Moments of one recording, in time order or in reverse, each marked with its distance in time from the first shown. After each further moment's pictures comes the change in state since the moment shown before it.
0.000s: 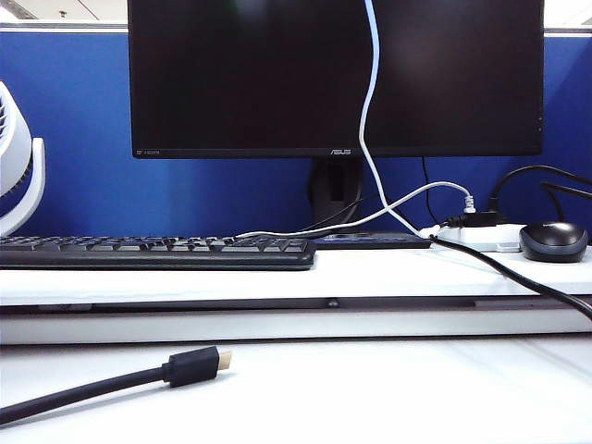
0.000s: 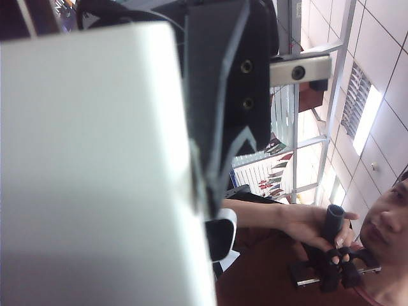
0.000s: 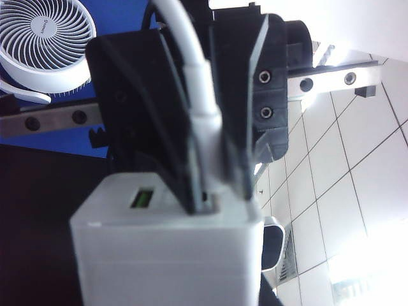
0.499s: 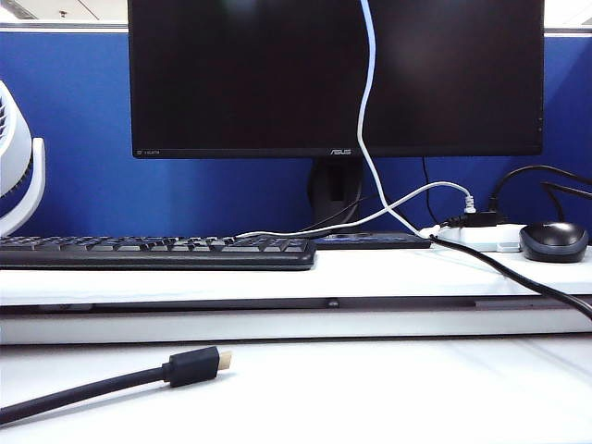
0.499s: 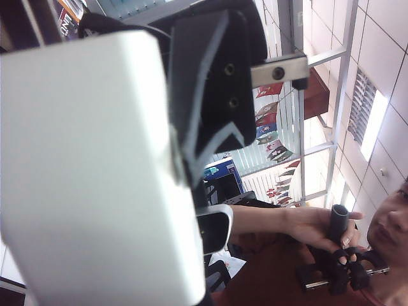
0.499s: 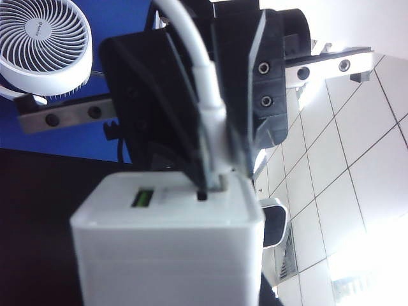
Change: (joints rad) left arm 0.045 -0.019 0.000 0.007 0.006 0.003; right arm 0.003 0.001 -0.003 0.016 0.011 0.011
